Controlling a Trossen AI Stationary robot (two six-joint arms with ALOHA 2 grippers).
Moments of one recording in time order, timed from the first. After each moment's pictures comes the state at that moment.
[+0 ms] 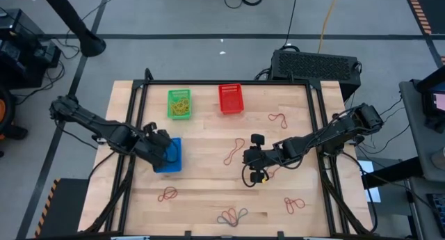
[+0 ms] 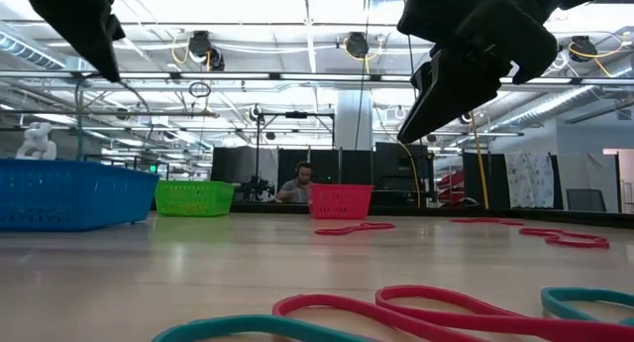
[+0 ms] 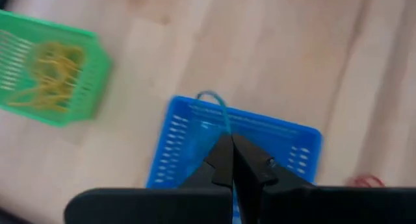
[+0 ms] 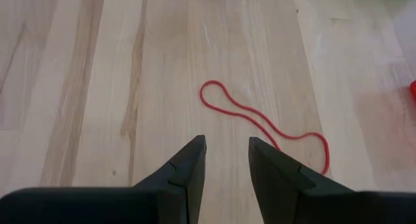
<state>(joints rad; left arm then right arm) -0.43 1.06 0.94 -1.10 -0.37 -0.70 0.31 1.54 0.90 -0.25 0.31 0.22</state>
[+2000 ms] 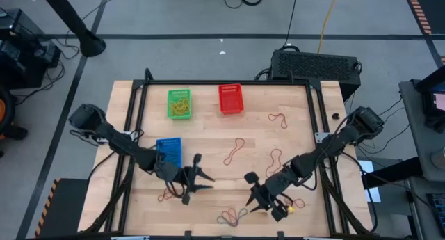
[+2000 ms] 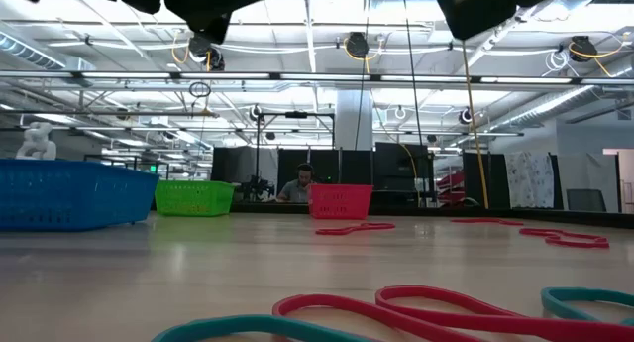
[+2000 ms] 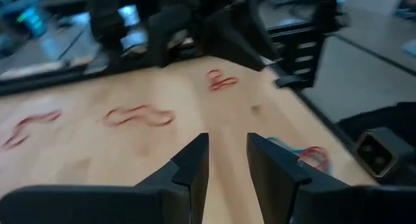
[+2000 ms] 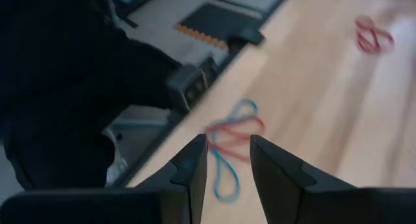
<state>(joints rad) -0.52 1.49 0.68 0.52 -0.28 0.03 0.55 1.56 0.90 0.10 -0.11 0.07</state>
